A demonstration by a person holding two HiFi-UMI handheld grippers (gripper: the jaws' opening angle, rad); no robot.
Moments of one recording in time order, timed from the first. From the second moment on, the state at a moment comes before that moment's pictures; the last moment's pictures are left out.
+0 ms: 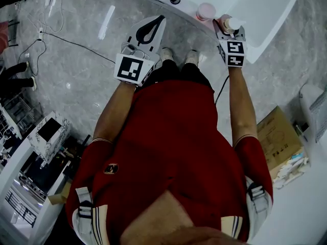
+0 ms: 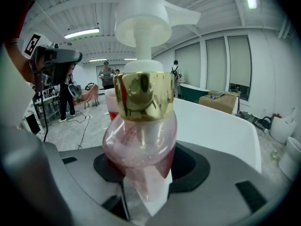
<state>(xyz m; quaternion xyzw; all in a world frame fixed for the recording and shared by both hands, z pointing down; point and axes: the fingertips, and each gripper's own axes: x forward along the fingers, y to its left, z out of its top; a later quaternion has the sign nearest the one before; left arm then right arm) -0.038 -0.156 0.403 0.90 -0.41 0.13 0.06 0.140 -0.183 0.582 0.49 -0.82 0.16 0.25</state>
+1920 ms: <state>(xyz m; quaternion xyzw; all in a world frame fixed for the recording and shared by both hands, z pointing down) -0.016 -0.127 0.393 0.92 -0.36 0.10 0.06 0.153 -0.119 0.548 0.53 -0.80 0.16 0.24</state>
